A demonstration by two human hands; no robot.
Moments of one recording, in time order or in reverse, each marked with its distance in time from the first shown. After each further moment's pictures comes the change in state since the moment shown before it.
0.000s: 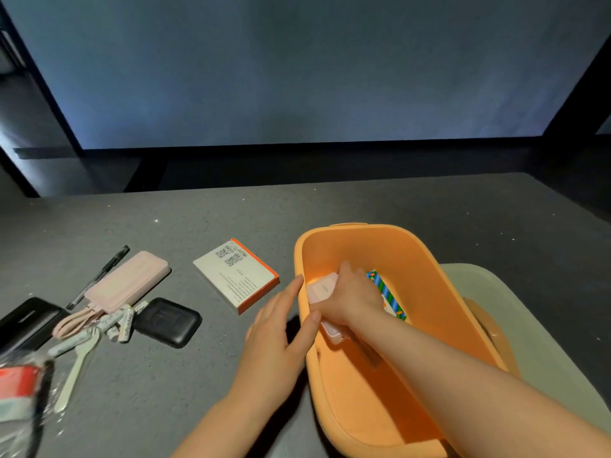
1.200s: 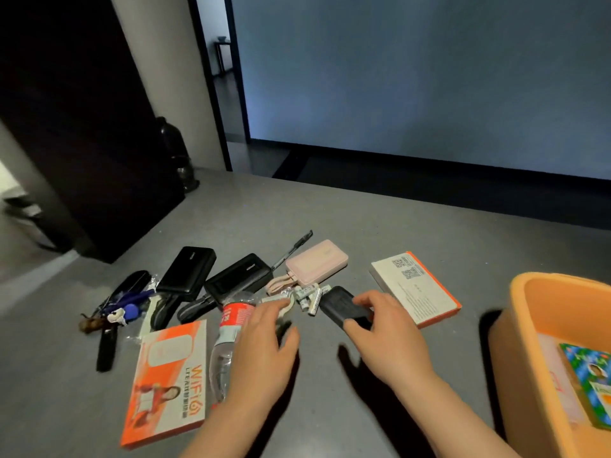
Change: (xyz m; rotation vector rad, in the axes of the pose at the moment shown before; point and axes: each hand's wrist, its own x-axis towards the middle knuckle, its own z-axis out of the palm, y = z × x) left_hand -0.074 -0.126 -0.186 0.290 0.509 -0.297; right_hand -0.089 -0.176 0.088 0.257 -0.026 -0.531
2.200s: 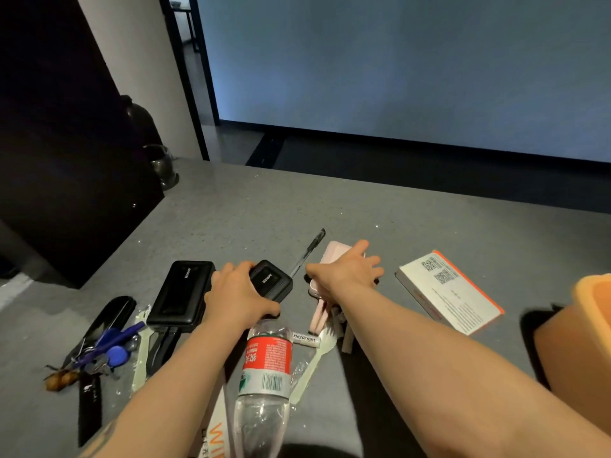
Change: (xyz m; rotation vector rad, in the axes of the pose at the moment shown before) left_hand 0.159 -0.081 -0.030 0.349 -0.225 -0.176; right_hand 0.160 -0.068 0.100 0.035 0.075 0.616
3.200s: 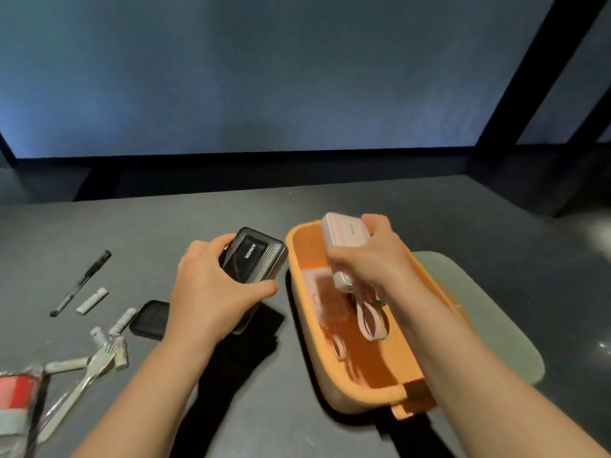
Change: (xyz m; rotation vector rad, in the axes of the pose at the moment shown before) left_hand -0.191 0.257 0.046 -0.499 0.016 0.565; right_hand -0.055 0.258 -0.310 0.372 0.343 -0.091
